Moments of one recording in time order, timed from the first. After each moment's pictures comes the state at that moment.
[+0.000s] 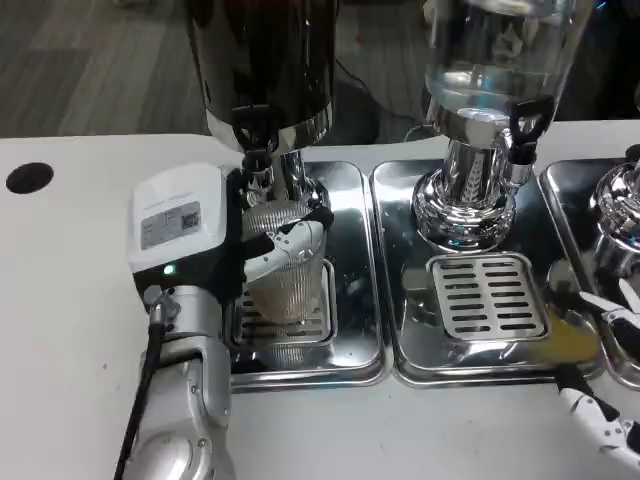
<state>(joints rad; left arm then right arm) -0.24 0.16 -0.34 0.05 1.05 0.49 0.12 0.51 -0.37 -0.13 -0.20 -0.29 -0.42 0.05</state>
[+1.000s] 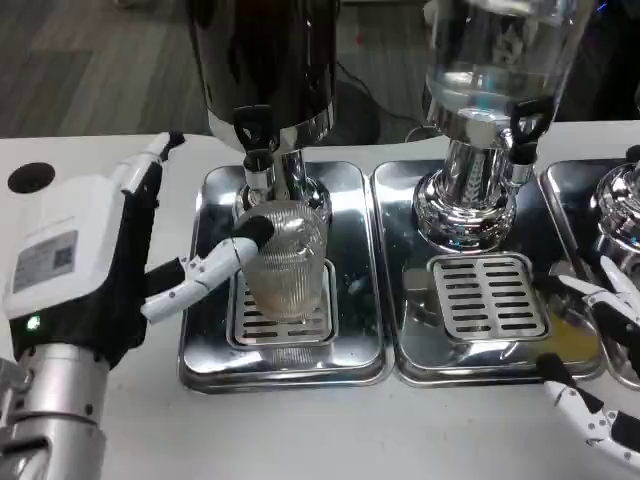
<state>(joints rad) 0.15 0.36 -0.11 -0.52 0.83 0.26 0.00 0.51 -0.37 -0.14 -0.28 -0.40 -0.42 0.05</state>
